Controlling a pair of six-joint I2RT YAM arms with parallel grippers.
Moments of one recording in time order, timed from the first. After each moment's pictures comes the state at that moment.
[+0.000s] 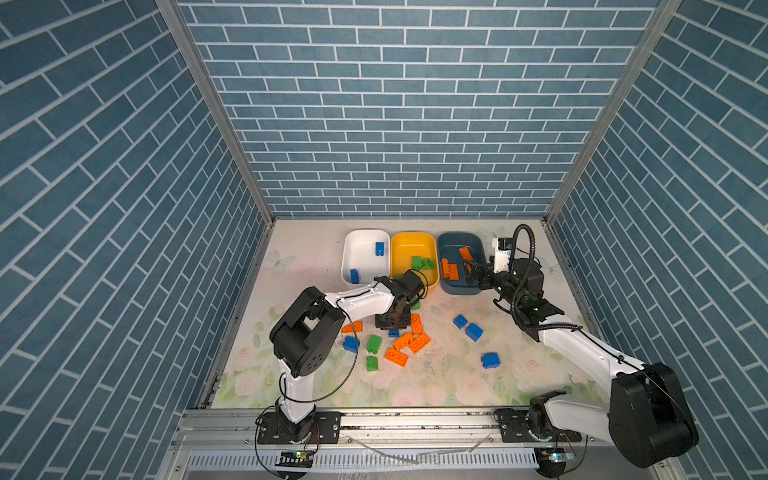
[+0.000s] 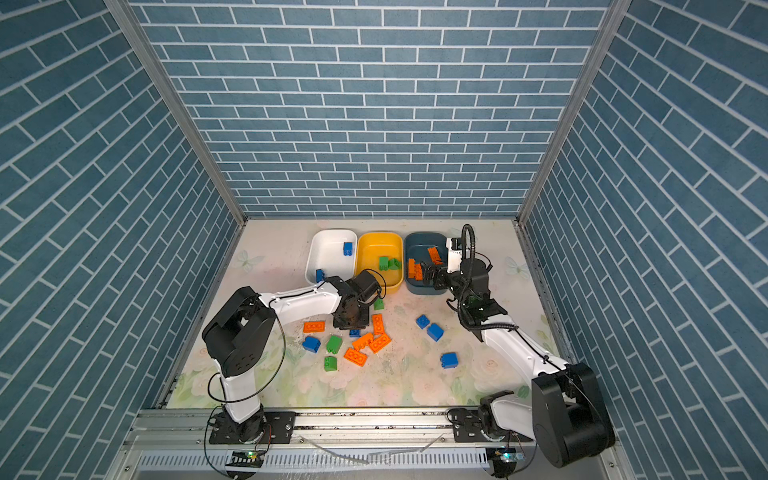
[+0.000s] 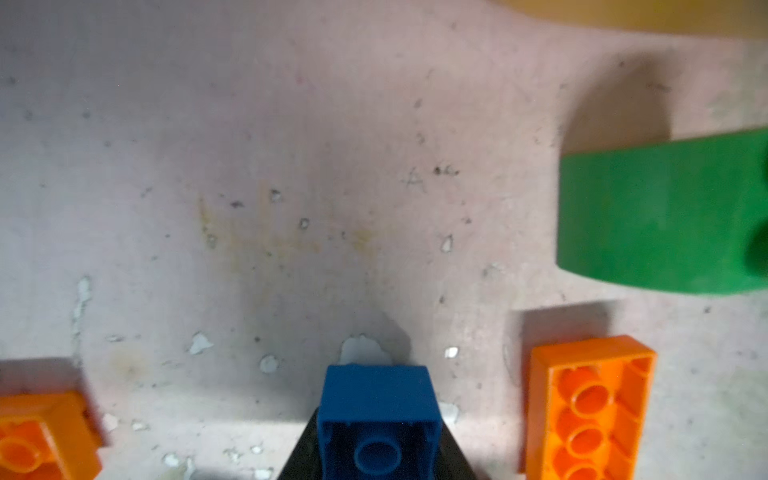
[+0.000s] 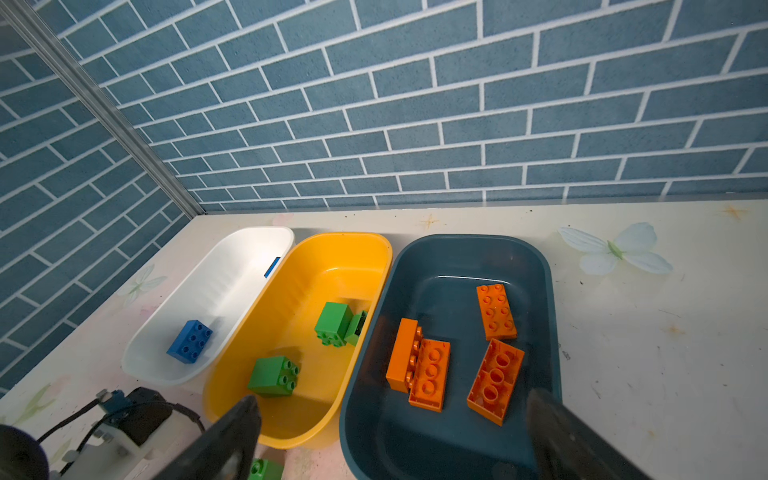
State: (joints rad) left arm -0.77 1.87 1.21 -0.76 -0.09 -0.80; right arm 0.35 1.23 0.65 0.31 -0.13 0.24
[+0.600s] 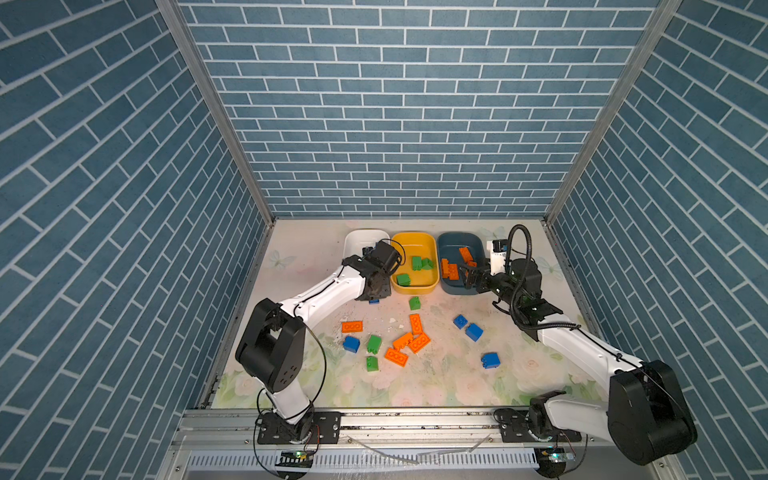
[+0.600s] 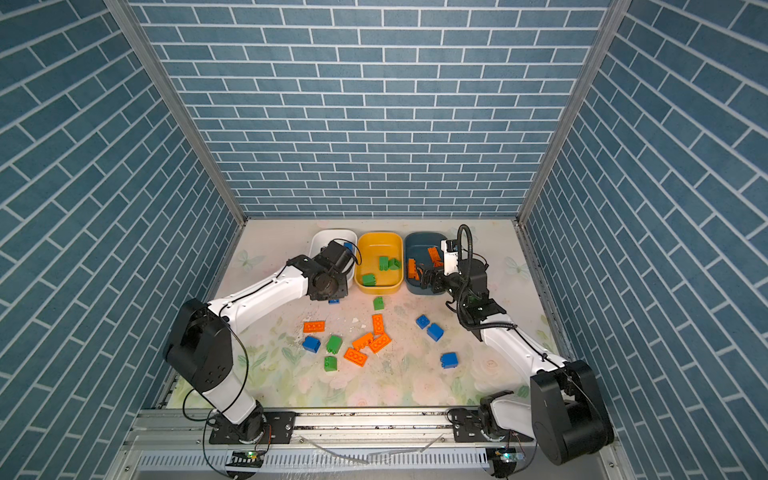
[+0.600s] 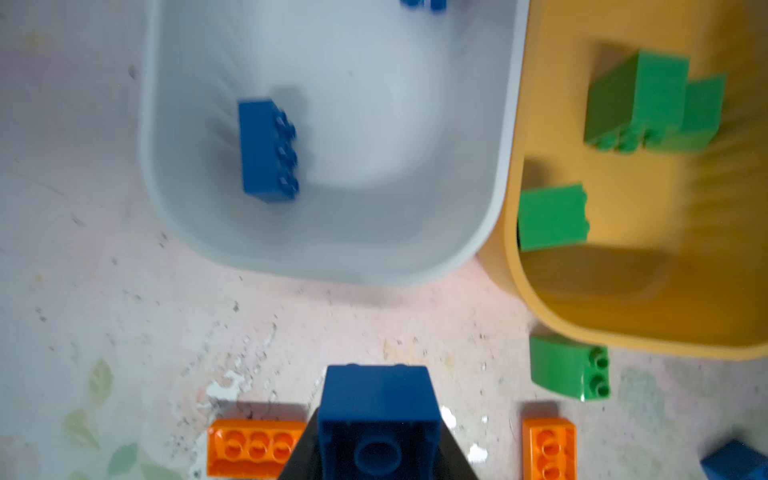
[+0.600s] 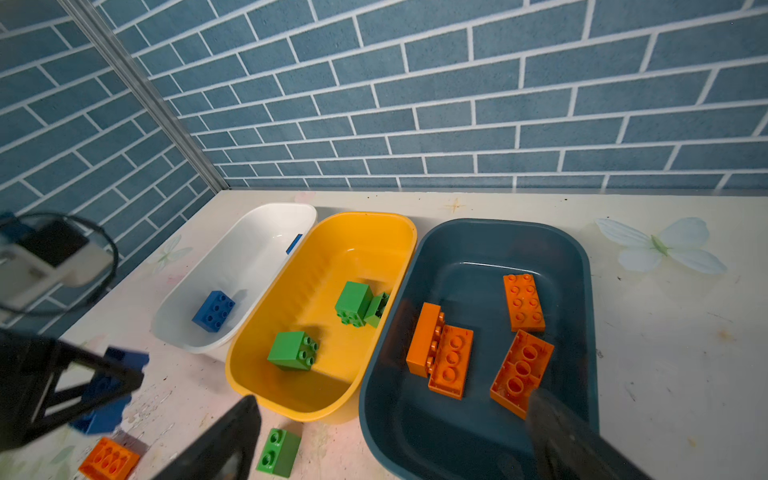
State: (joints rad) left arm -0.56 1.69 1.33 -0.81 -0.25 -0.66; right arm 0.36 1.24 0.65 0.28 -0.21 0.19
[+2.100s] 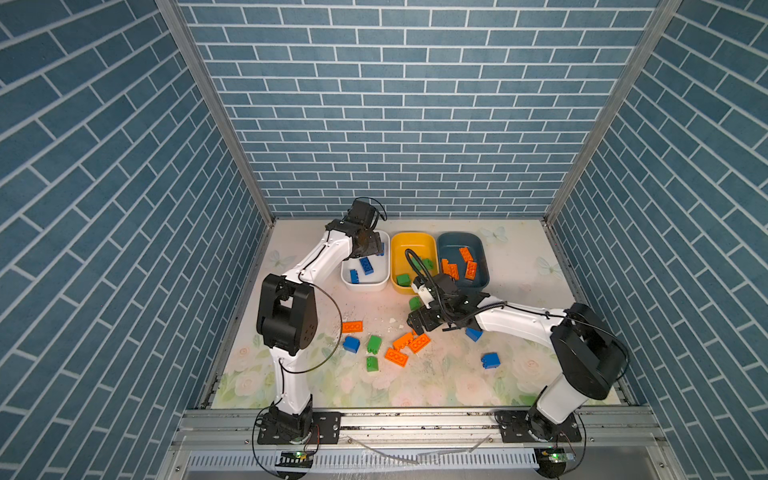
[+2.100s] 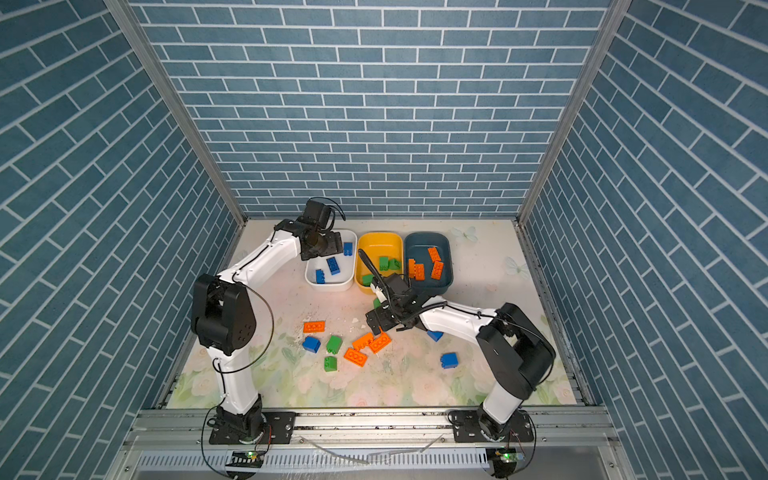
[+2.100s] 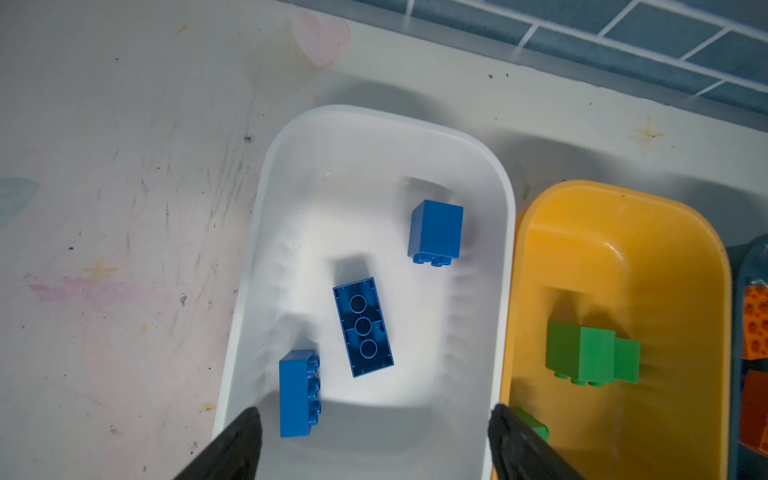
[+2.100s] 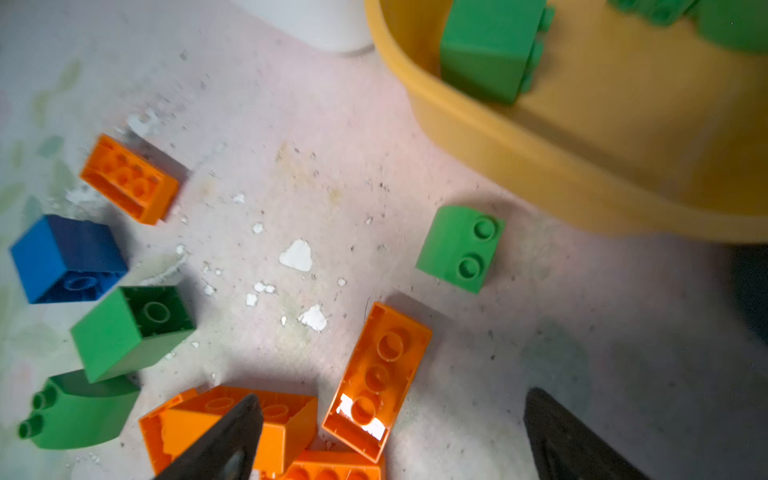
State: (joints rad) left arm -0.35 1.93 1.70 -0.77 -0.14 -0.50; right arm 0.86 1.70 1.00 -0.31 -0.06 0.25
